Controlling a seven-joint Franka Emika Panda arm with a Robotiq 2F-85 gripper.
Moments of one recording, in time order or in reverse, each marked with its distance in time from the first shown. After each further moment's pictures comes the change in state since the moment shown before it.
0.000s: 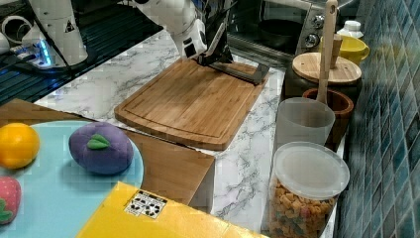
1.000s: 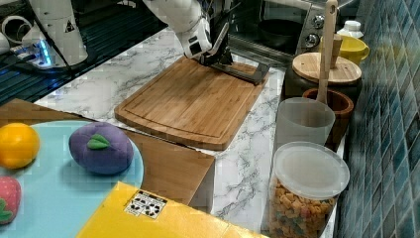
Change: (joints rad) arm 0.016 -0.006 0.050 0.000 -0.022 0.084 0.030
